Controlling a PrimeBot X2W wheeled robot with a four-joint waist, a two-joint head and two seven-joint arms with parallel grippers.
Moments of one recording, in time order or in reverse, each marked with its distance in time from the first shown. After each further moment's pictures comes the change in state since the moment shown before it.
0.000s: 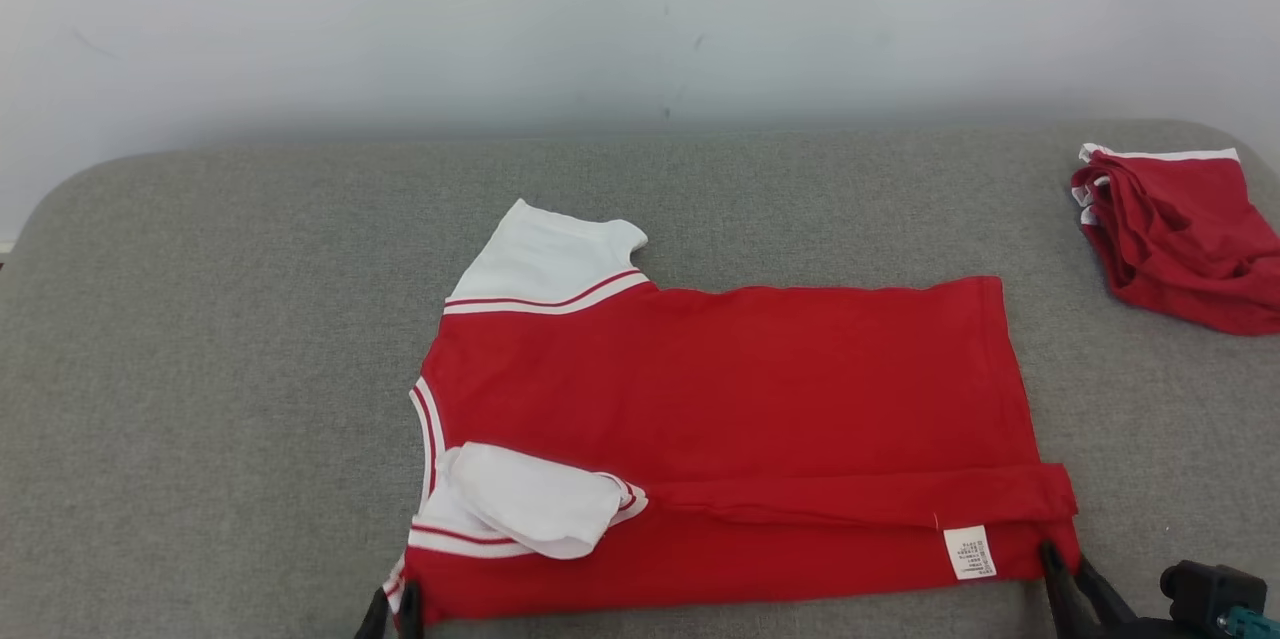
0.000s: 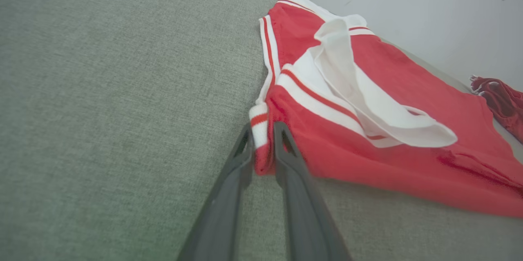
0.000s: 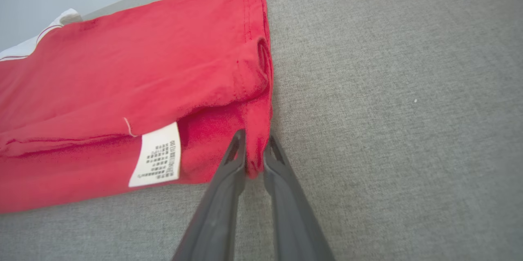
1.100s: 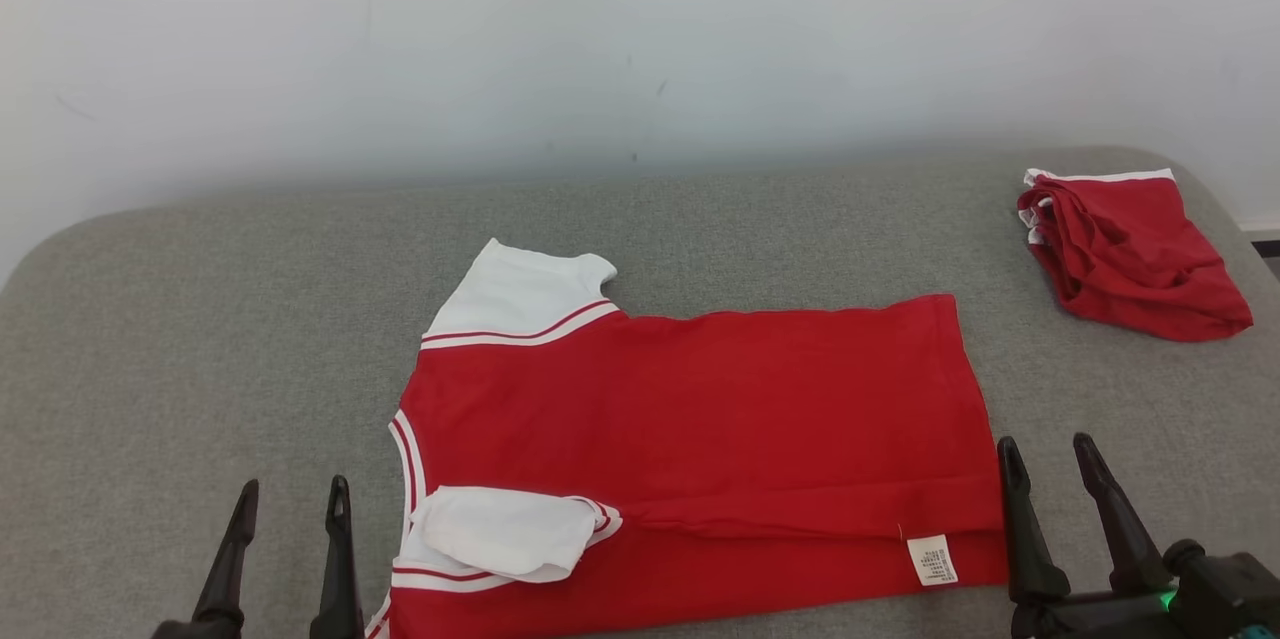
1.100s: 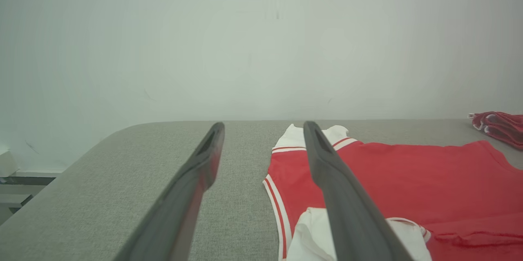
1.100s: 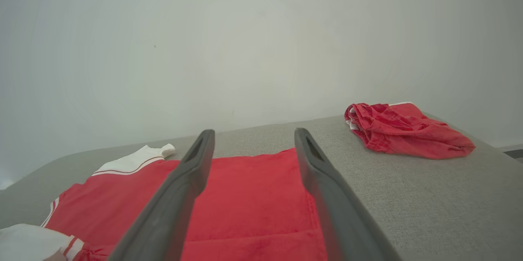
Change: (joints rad) left arm 0.077 0.004 0.208 -0.366 0.437 0.013 -0.002; right arm 0.132 0.147 -0.125 -0.478 -0.278 0.000 -0.121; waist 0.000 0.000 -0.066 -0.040
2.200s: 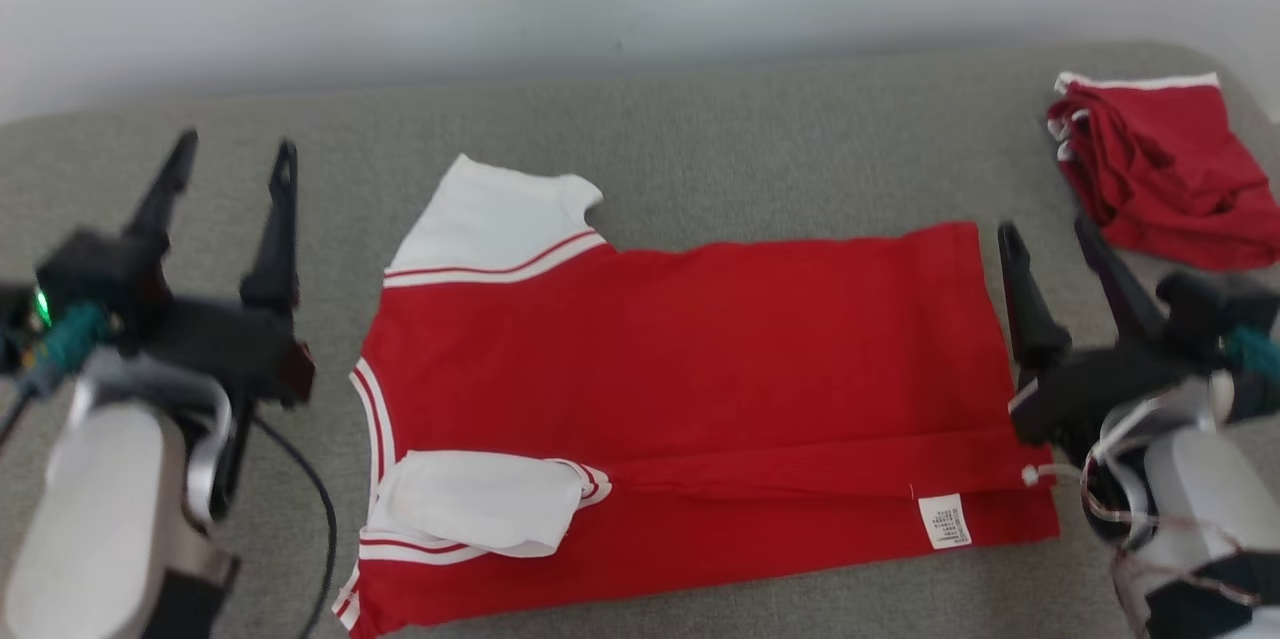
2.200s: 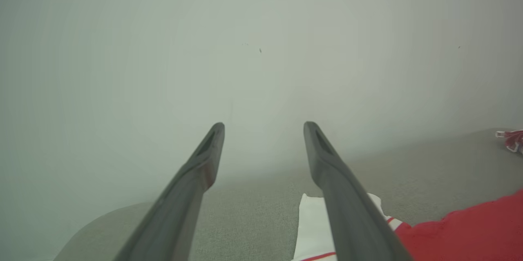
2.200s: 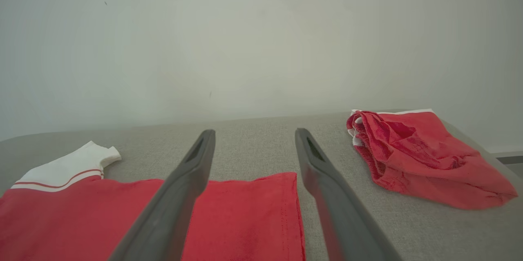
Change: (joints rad) left arm -0.588 0.111 -0.013 0.222 -0.007 -0.122 0.168; right arm -0.479 -0.099 0.053 0.318 0.052 0.000 0.157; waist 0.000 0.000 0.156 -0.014
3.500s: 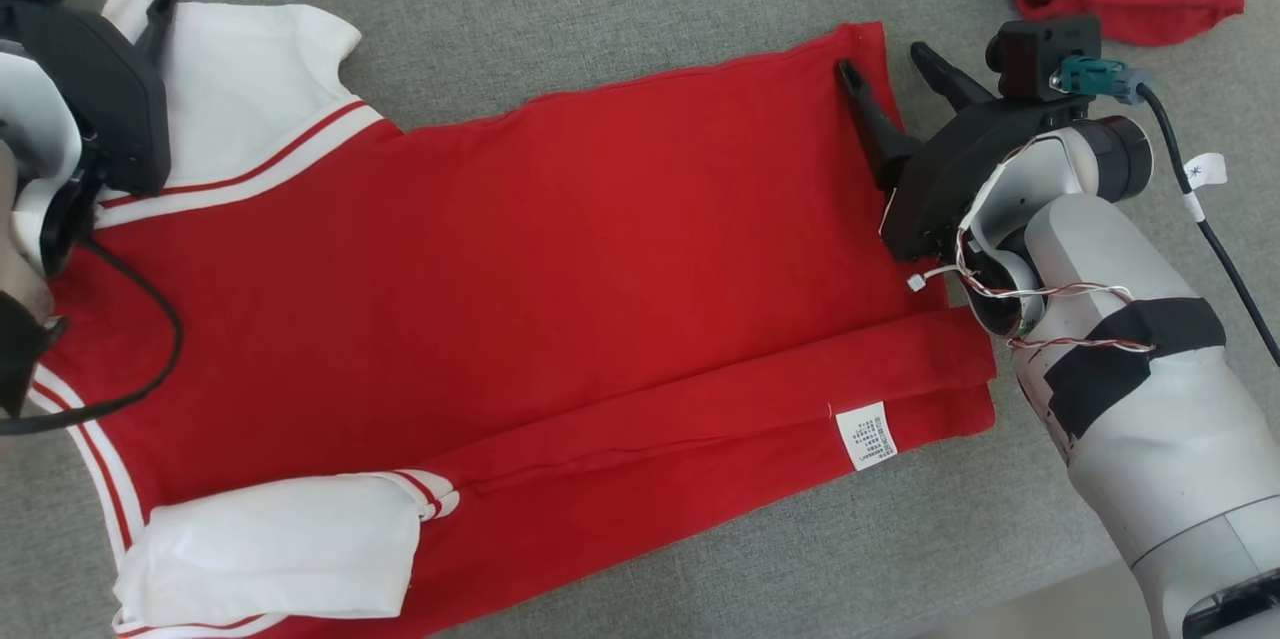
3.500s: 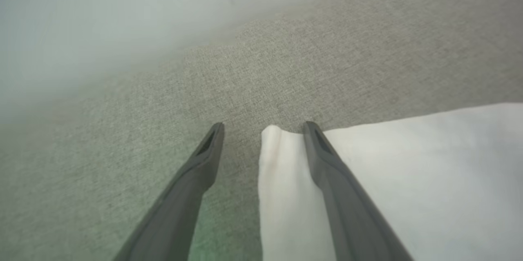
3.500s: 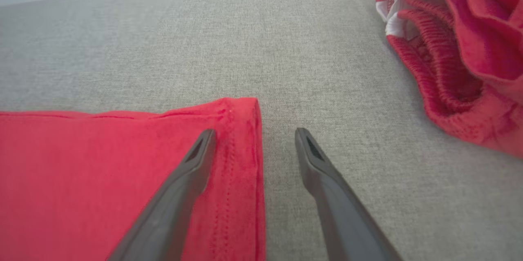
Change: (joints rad) left arm -0.663 0.253 -0.553 0.607 -0.346 -0.008 0.333; right arm -0.548 0.056 0.334 0.428 0.157 0.000 0.153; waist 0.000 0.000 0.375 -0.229
